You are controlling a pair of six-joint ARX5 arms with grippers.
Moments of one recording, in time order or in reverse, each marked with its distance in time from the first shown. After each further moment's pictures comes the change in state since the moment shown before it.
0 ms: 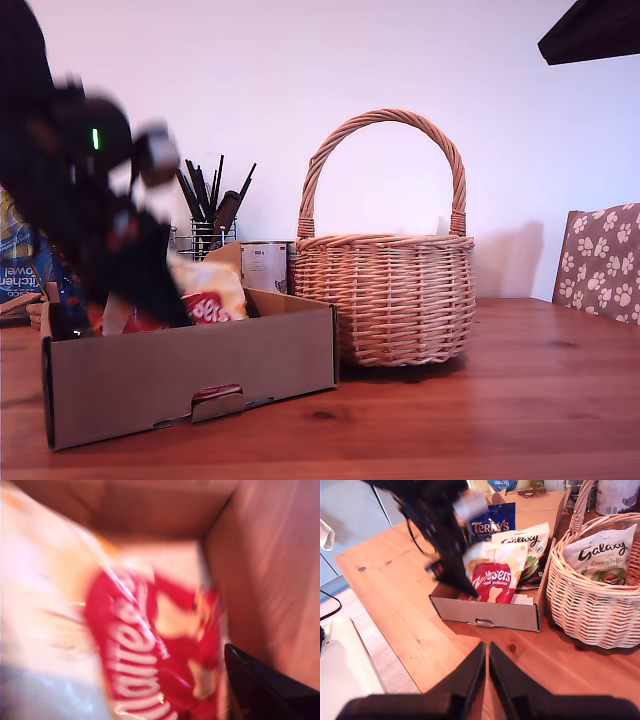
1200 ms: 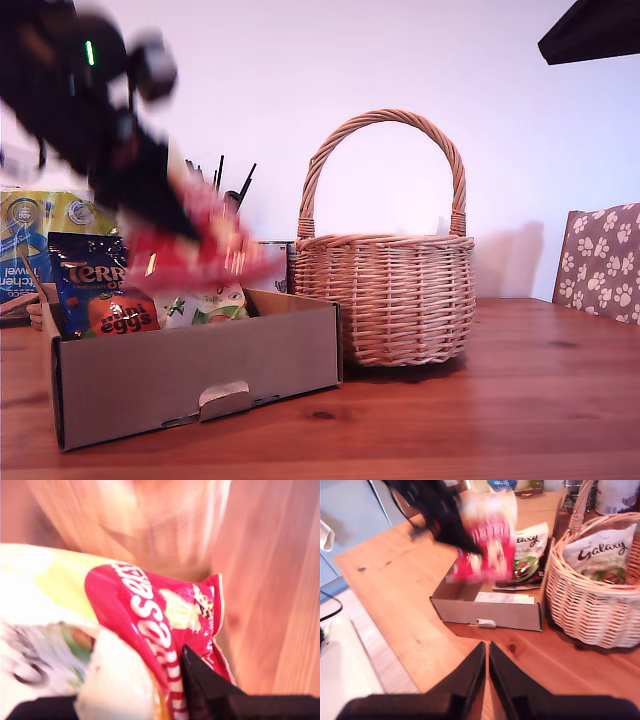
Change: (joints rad) left arm -0.020 -0.265 0.093 -0.078 -0.012 -0.027; right arm 0.000 0.000 0.000 0.001 0.024 0.021
